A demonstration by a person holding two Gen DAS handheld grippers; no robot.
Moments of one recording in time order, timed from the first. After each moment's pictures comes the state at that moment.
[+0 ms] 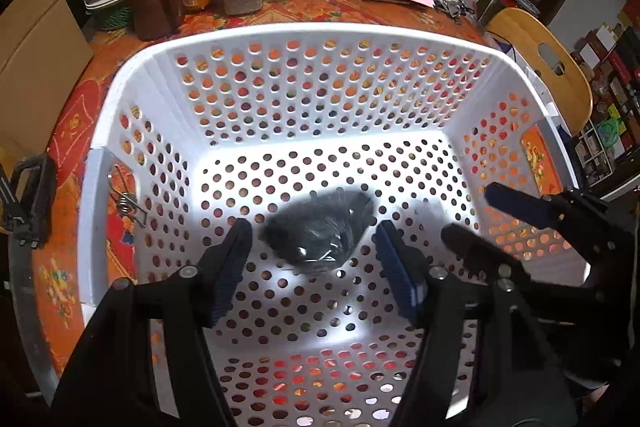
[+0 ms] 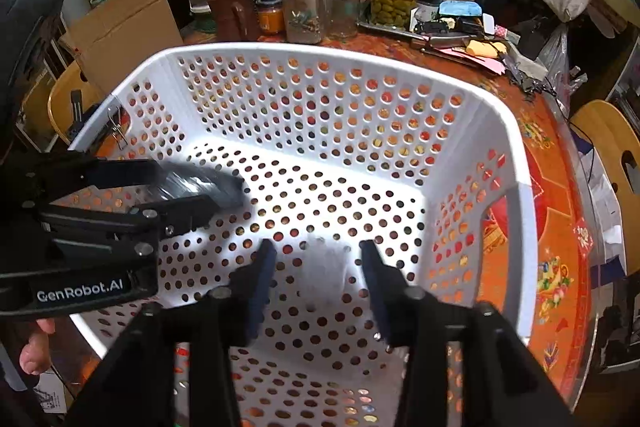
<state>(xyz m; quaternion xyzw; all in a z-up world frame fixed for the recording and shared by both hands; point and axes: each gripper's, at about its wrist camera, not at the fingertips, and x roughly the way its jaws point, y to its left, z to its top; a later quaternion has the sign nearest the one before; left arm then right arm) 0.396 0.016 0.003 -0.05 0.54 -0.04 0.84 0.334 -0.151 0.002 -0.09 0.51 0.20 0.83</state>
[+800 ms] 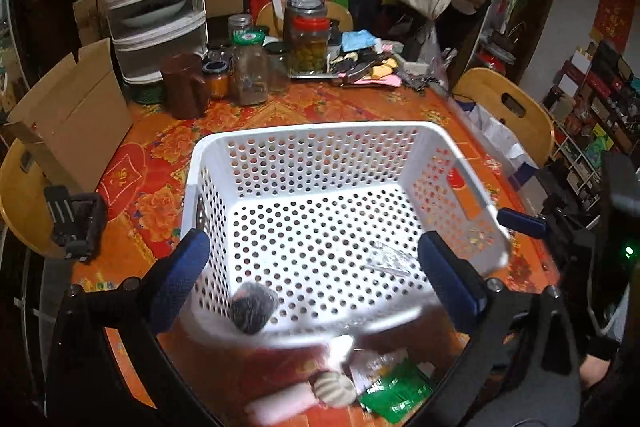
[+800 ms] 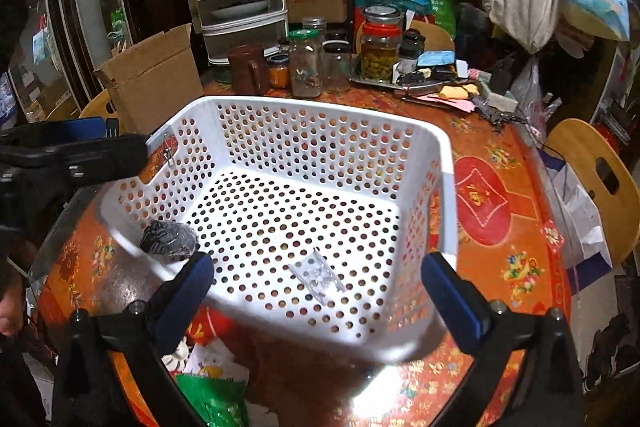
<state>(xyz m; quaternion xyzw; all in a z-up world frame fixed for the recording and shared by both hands) 0.297 0.026 0.114 -0.04 0.41 -0.05 0.91 0.261 -0.181 0.056 -0.07 0.42 0.20 0.88</state>
